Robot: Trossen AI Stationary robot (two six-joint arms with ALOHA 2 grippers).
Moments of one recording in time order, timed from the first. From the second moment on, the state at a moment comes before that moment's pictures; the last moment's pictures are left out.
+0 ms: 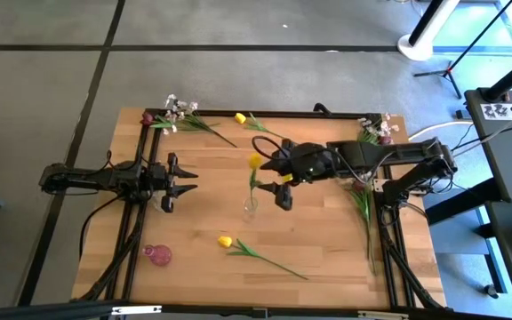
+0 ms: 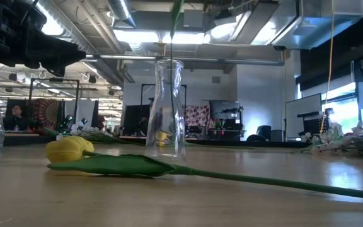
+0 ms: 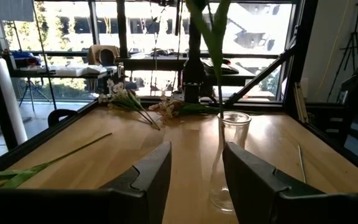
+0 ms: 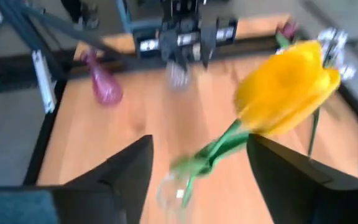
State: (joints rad) left arm -0.04 0.07 0.01 0.06 -0.12 -0.02; right arm 0.14 1.57 1.63 -0.64 0.13 0.21
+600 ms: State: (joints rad) left arm -0.04 0.07 0.01 0.36 -0.10 -0.60; right arm -0.11 1.47 1.64 -0.91 0.19 0.27
